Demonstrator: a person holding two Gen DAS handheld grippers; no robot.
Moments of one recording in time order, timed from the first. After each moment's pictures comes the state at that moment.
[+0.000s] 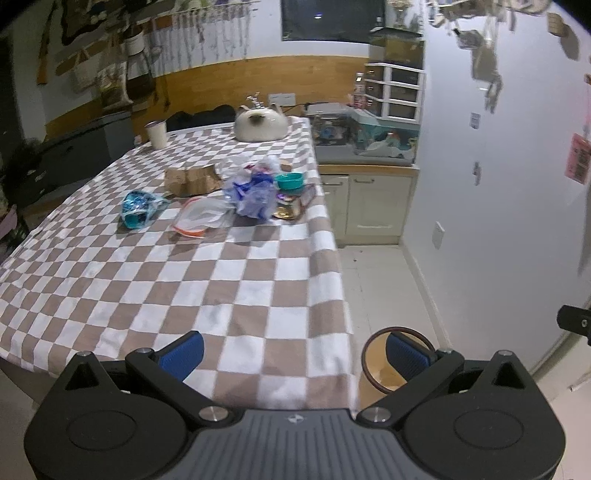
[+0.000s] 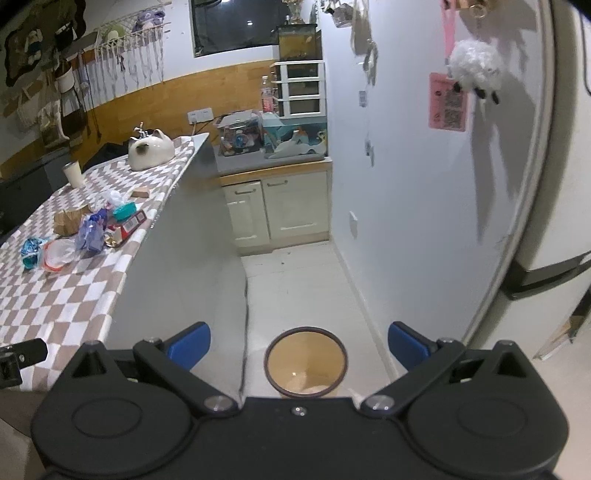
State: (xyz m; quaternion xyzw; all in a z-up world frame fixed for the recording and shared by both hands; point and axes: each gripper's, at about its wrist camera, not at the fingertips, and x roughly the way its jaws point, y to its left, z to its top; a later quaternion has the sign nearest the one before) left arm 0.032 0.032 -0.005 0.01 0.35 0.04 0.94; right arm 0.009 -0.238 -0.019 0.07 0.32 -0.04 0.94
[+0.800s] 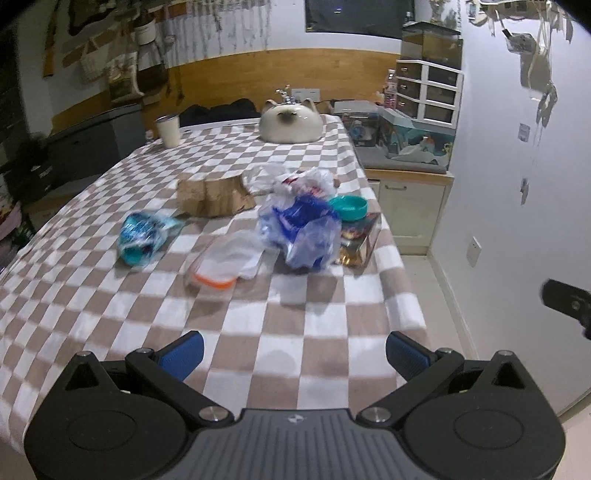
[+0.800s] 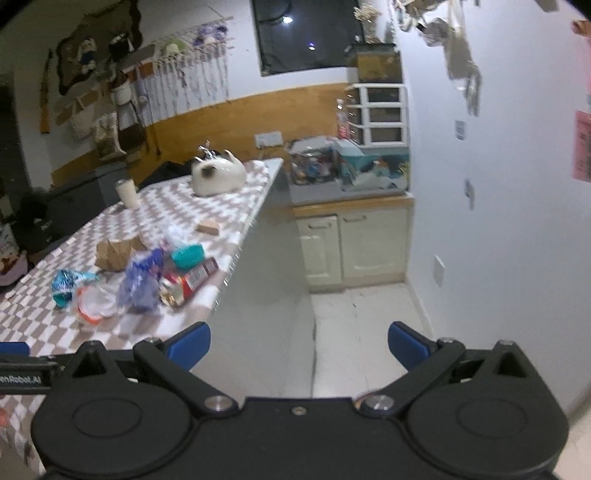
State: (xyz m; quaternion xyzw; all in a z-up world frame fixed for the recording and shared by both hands) left arm 0.159 0.093 -0.017 0.01 0.36 0.05 0.93; right arm 0.146 -0.155 -0.028 0.07 0.26 0.06 0.96
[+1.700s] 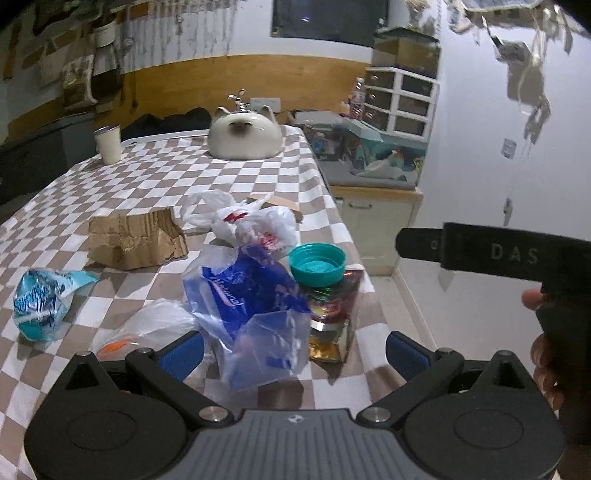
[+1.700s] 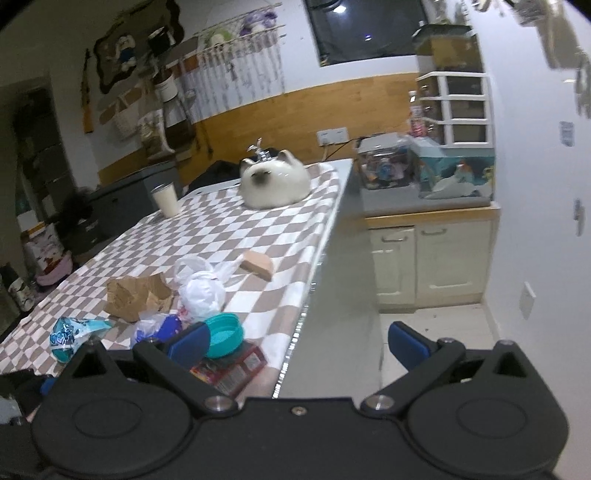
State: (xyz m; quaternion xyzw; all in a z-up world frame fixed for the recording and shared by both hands) left arm 0.275 0.096 -0.047 -0.01 0.33 -0.02 0.94; right arm 0.322 -0.098 -0.042 0.08 0.26 0.17 0.95
